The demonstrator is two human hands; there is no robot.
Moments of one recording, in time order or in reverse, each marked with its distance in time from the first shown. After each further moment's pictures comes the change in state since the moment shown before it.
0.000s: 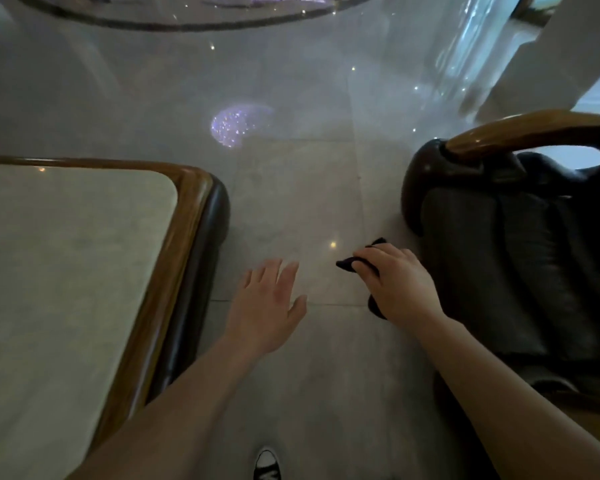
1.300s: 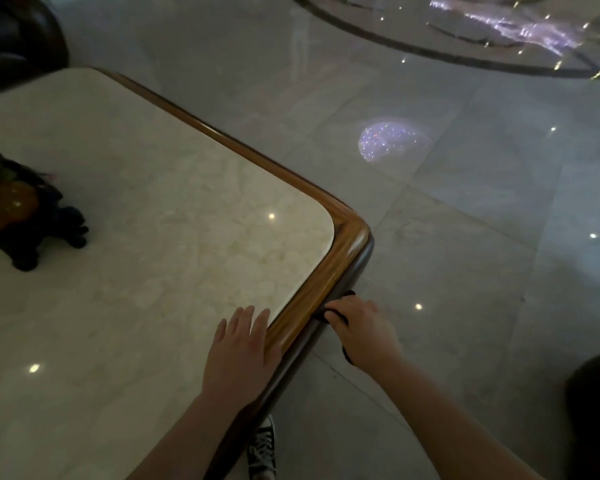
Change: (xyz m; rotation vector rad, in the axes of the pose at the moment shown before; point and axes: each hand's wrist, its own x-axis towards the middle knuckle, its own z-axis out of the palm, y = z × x) left_hand -0.004 -0.326 -0.035 -0.120 0.022 -0.768; right_hand 0.270 -0.288 0.217 0.076 -0.502 -0.471
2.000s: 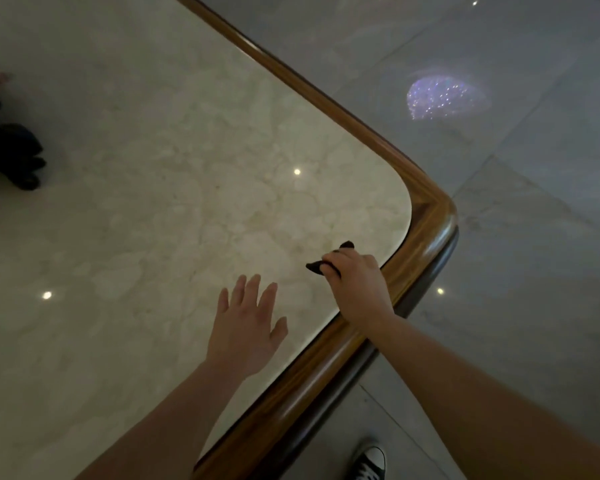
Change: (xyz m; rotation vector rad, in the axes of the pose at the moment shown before) left_hand 0.195 -0.146 0.198 0.056 -0.139 -0.136; right_hand 0.260 0.053 0.217 -0.087 0.030 -0.185
